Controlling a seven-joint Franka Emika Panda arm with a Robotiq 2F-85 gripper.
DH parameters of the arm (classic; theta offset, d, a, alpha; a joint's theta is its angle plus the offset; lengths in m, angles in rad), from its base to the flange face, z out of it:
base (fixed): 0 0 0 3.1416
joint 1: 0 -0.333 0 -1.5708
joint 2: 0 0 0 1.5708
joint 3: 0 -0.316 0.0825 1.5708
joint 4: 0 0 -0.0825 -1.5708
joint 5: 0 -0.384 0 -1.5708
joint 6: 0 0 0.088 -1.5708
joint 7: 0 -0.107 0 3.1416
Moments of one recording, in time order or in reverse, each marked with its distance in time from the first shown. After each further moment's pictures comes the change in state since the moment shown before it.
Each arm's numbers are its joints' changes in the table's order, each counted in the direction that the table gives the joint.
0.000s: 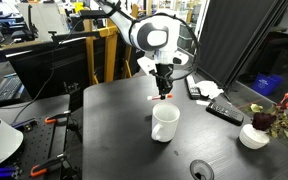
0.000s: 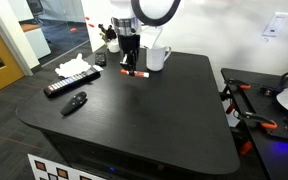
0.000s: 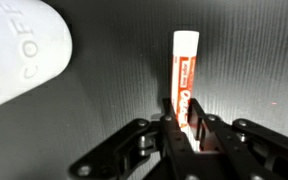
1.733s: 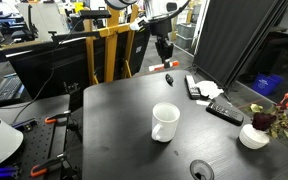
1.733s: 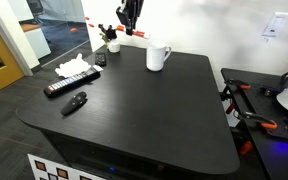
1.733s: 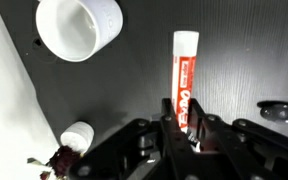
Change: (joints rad) arm -0.022 0.326 -0.028 0.092 0.236 -0.103 -0.237
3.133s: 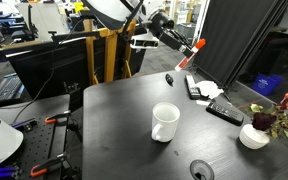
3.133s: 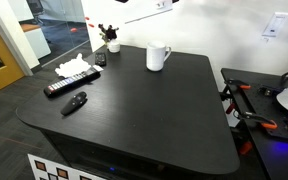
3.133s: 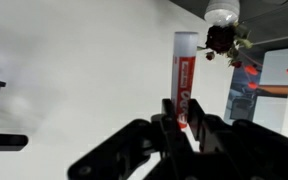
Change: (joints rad) arm -0.062 -0.050 -0.051 -0.011 0.975 -0.397 -1.461
